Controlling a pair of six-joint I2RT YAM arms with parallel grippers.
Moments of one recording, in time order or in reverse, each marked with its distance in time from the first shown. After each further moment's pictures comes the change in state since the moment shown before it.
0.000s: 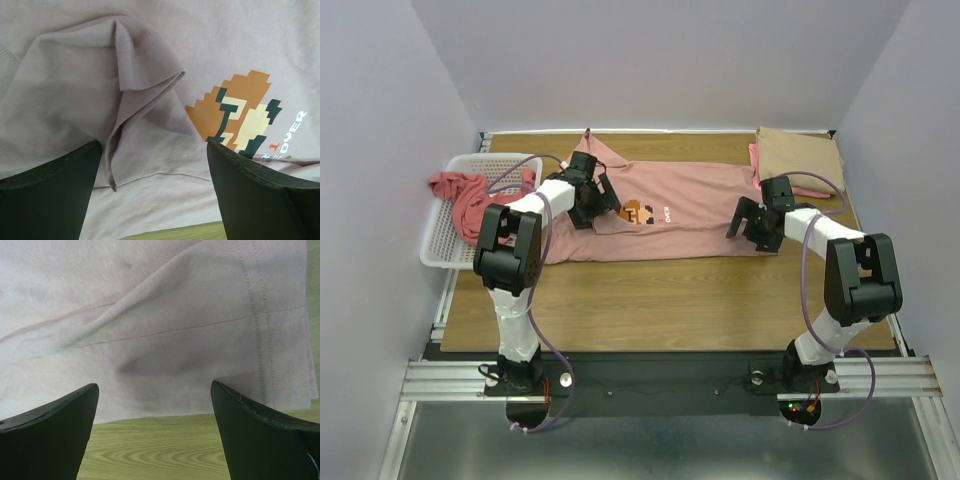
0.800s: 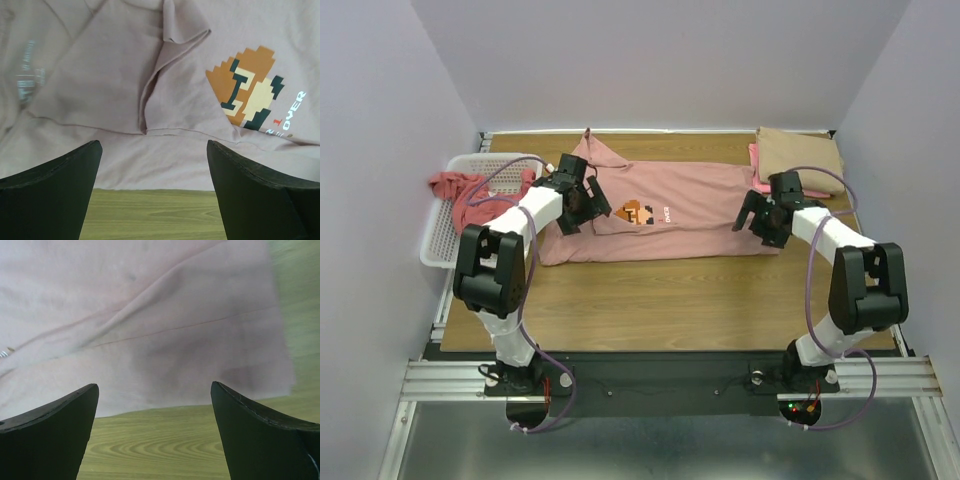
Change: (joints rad) left arm 0.014 -0.221 -0.110 -0.093 -0.081 -0.014; right arm -0.047 -0.077 0.025 -0.044 -0.016 0.012
